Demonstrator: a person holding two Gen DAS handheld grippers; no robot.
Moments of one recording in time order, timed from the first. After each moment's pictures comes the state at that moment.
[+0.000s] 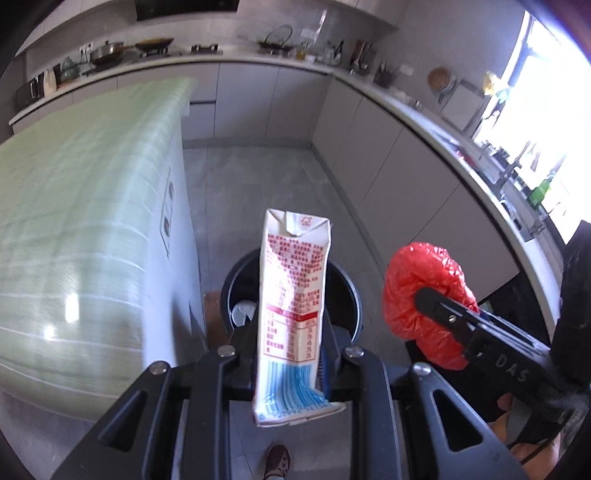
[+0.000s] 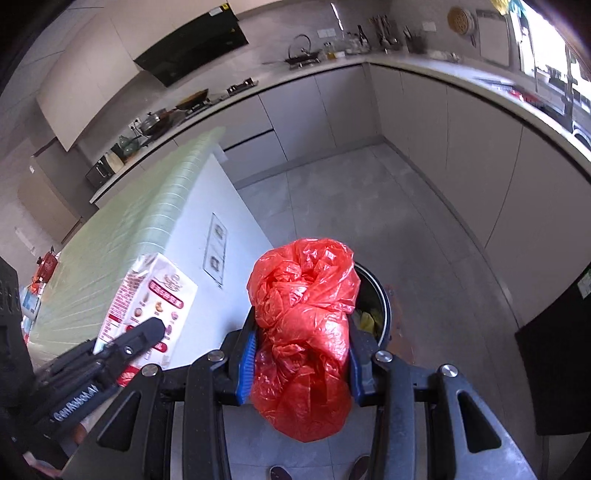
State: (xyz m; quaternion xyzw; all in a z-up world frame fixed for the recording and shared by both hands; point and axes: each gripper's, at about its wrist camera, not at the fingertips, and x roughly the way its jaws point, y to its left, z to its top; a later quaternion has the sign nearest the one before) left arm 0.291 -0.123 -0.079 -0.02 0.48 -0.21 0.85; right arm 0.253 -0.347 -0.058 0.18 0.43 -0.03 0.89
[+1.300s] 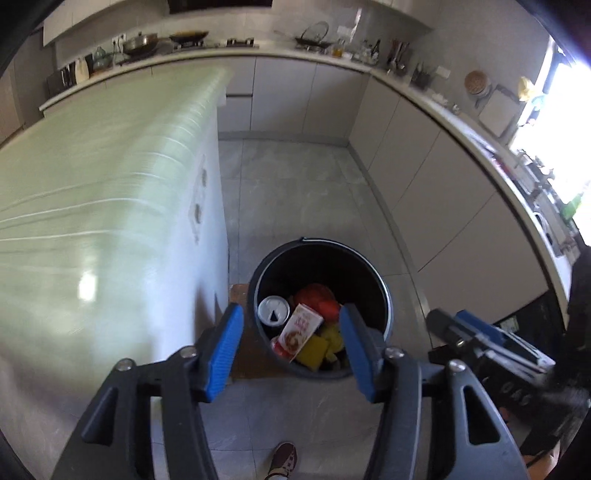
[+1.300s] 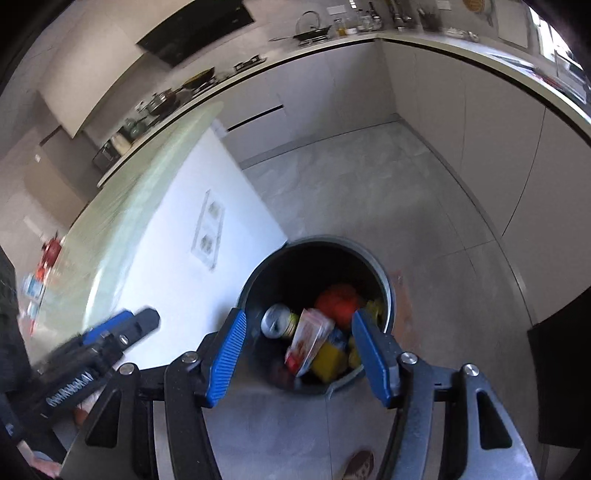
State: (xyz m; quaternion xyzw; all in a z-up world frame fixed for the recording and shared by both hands) left arm 0.244 -0.121 -0.056 -0.02 0.47 -0.13 0.87; right arm 0.268 -0.356 -0.092 0.18 0.46 0.01 0.87
